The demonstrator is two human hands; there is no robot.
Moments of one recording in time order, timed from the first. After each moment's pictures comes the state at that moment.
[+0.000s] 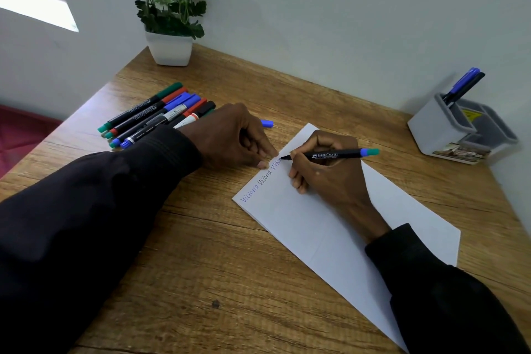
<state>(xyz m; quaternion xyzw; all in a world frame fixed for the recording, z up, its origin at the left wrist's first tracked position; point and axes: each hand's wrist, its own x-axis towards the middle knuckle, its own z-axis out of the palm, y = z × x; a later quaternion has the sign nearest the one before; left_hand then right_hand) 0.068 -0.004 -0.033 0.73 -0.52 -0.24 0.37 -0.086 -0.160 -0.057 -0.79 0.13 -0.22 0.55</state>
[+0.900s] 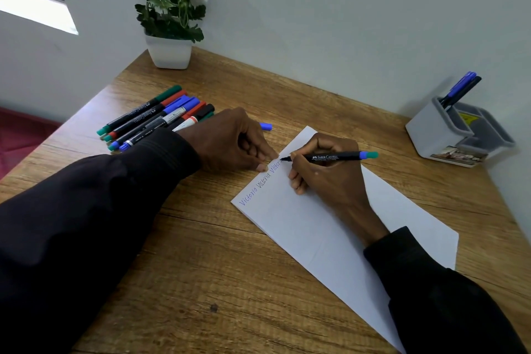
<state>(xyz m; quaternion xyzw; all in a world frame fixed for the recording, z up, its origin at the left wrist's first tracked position) 0.072 -0.005 -0.037 0.73 -0.52 -0.25 0.36 -0.085 -0.161 -0.056 -0.79 0.15 -0.23 0.55</state>
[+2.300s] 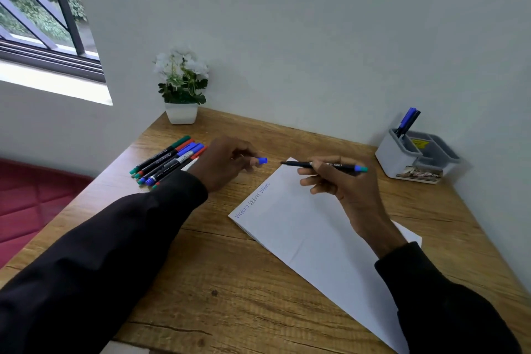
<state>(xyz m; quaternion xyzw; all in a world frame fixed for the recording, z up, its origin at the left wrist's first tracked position) 0.045 -0.001 -0.022 0.77 -0.45 -0.07 0.44 -0.141 -0.184 -0.007 -0.69 0.13 -0.27 0.66</state>
